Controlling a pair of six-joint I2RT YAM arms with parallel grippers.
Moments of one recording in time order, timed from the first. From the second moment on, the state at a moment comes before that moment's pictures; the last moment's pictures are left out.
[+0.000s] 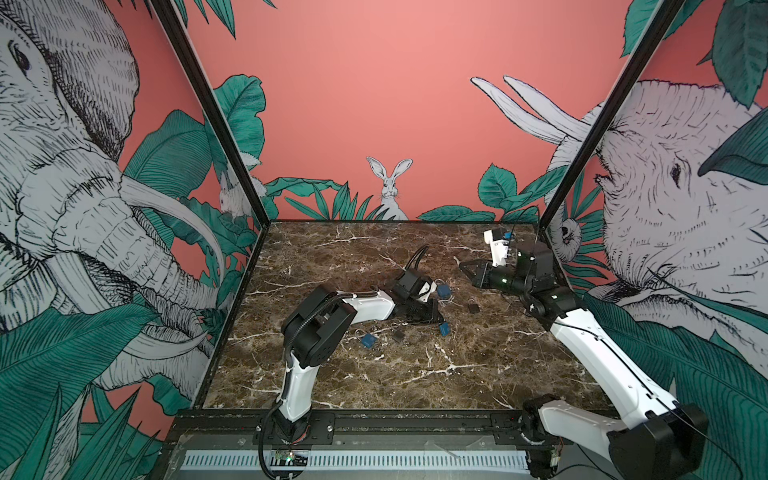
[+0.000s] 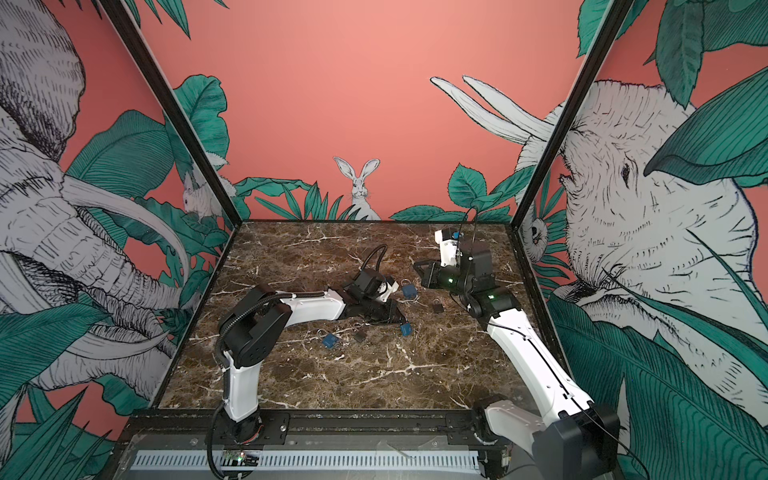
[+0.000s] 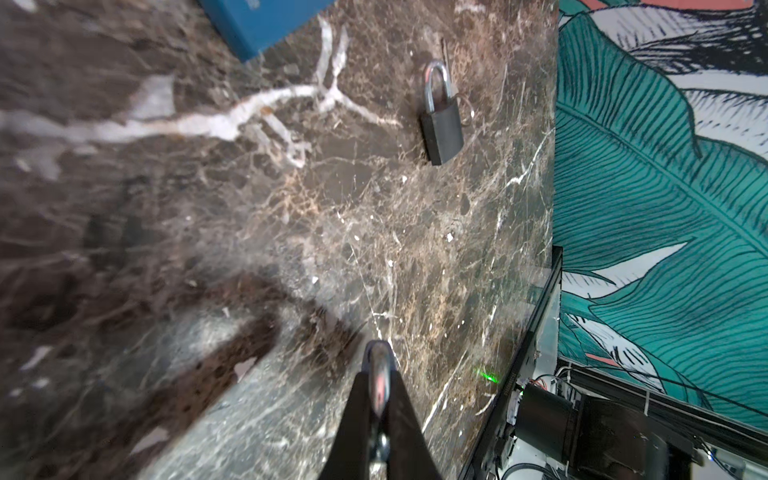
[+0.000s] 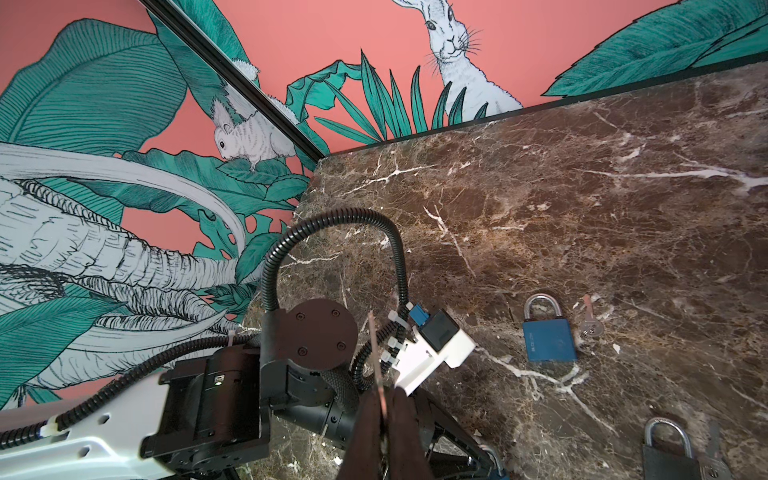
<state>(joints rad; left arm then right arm) -0.83 2.00 1.21 -0.06 0.57 -0.75 0.31 1.13 1.00 -0.32 -0.48 0.44</state>
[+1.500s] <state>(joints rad) -0.77 1.78 1.18 -0.16 0.38 -0.66 0.31 1.11 0.97 -0.38 -0.42 0.40</state>
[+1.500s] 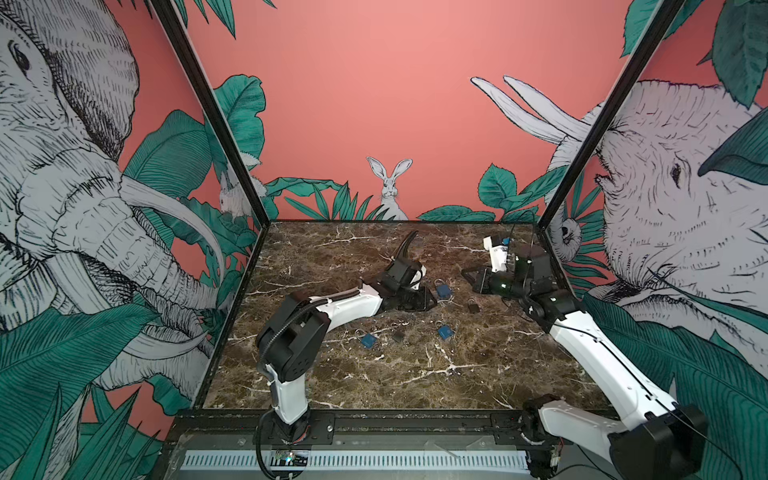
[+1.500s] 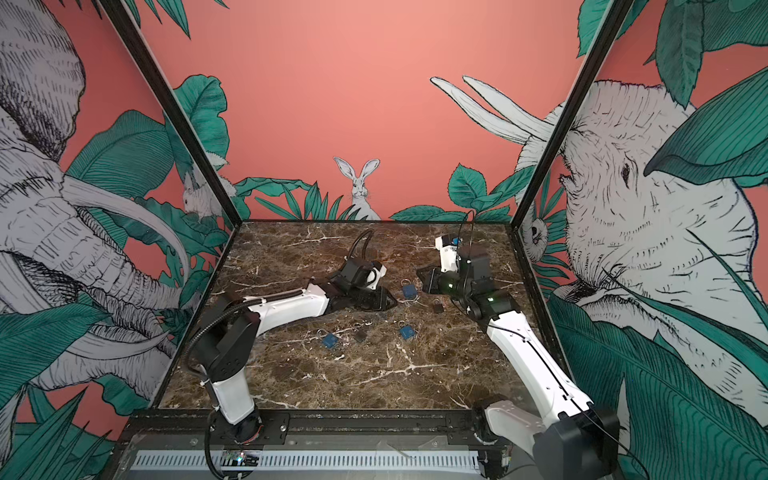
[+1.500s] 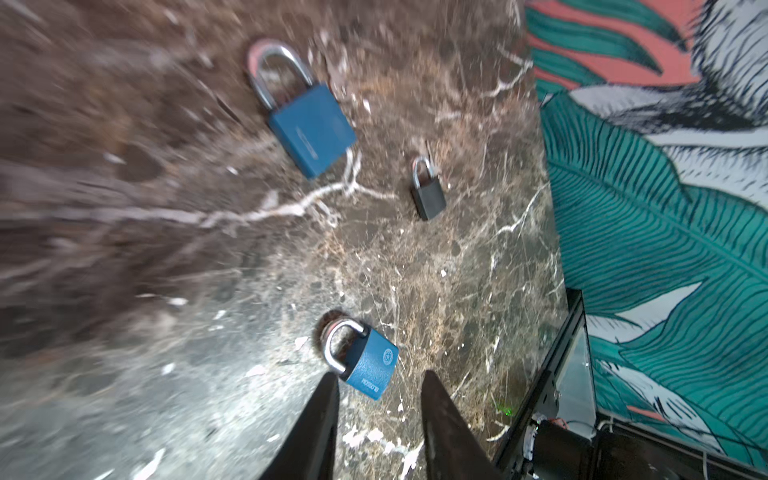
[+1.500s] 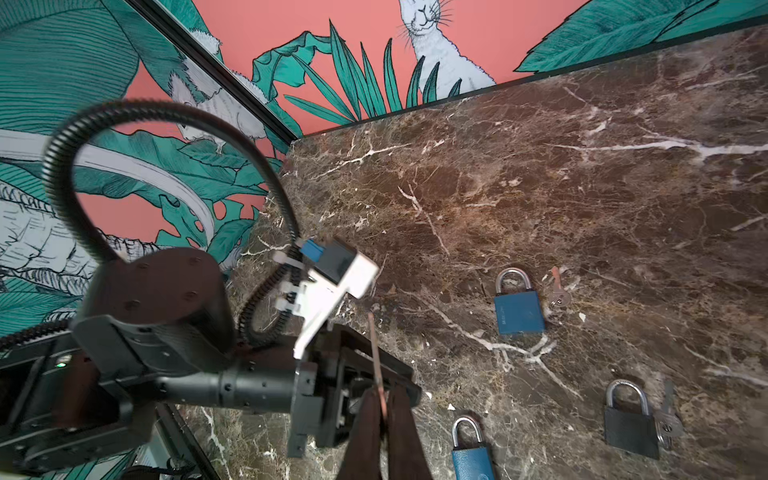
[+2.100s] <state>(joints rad) -0.71 1.29 1.01 -0.14 0.08 -0.53 0.41 1.12 0.76 -0.43 -0.26 0.34</state>
